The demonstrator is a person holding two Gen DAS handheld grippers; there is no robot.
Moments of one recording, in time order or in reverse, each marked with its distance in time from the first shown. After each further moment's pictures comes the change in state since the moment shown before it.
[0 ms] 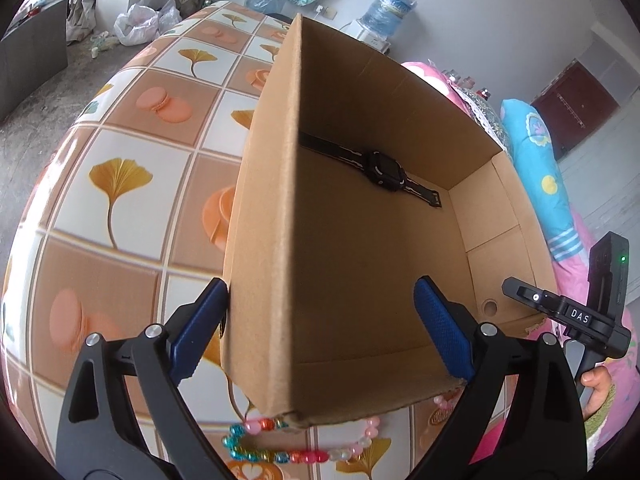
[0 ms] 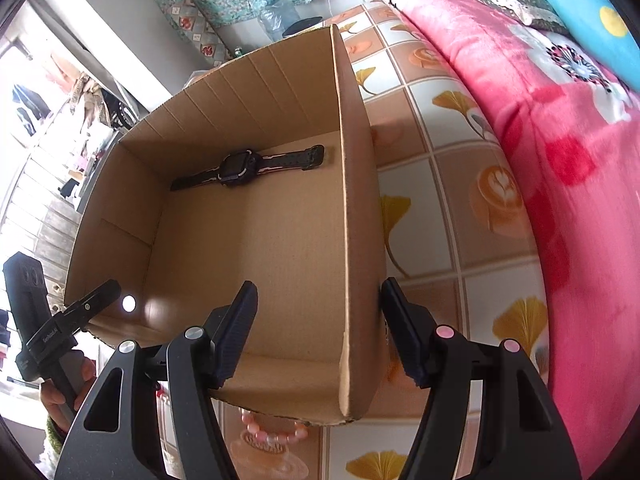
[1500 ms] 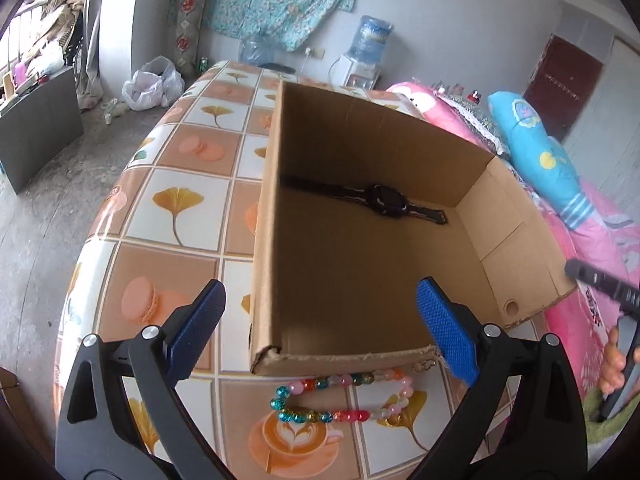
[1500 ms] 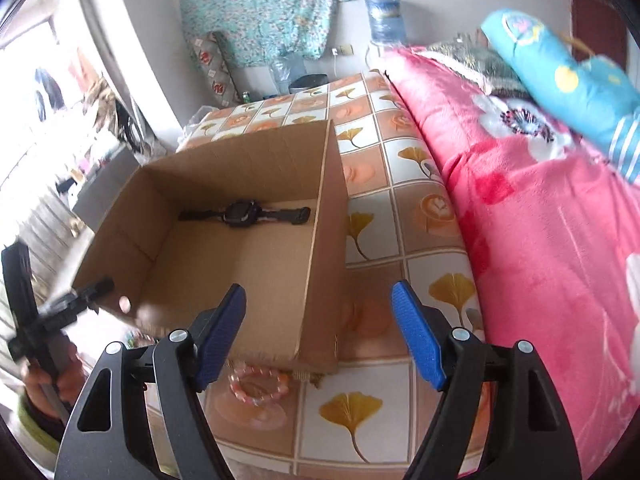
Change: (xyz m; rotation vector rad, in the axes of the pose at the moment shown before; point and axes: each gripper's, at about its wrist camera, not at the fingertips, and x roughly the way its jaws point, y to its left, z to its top) left arm -0.057 -0.014 -0.047 0.165 -0.163 0.102; right arm -0.079 0.019 -0.069 -0.147 -0.224 -0.103
